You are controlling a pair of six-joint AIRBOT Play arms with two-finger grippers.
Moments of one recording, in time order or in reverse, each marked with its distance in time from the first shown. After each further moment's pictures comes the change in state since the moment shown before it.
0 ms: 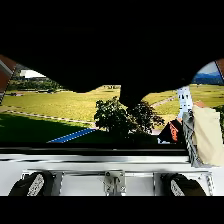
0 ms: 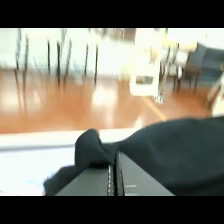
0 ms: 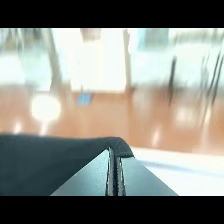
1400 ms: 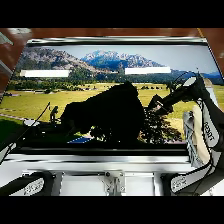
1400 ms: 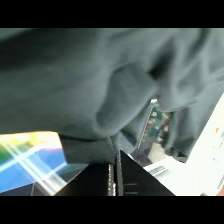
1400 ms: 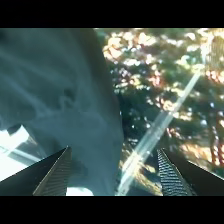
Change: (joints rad) left arm -0.343 -0.456 -1.340 -0.296 0.220 0.251; right arm -0.087 -0.966 -0.445 0.146 0.523 0.051
